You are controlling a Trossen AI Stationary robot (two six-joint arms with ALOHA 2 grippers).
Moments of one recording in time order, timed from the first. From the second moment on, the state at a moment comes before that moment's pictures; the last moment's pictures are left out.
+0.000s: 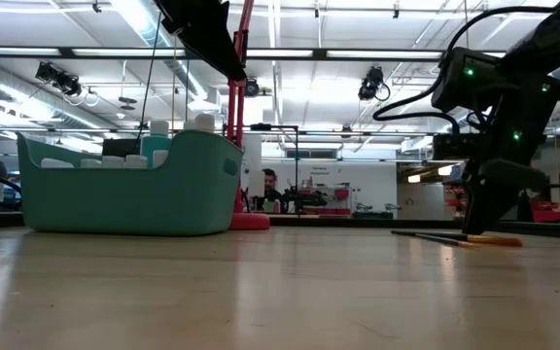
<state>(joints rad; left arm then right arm) -0.30 1.55 1.25 -0.68 -0.64 -0.25 -0.07 1.27 0.43 -0.41 0.18 0.25</state>
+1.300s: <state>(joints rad) -0.31 1.55 1.25 -0.68 -0.61 -0.27 -0.07 1.25 0.42 -0.38 0.17 0.24</state>
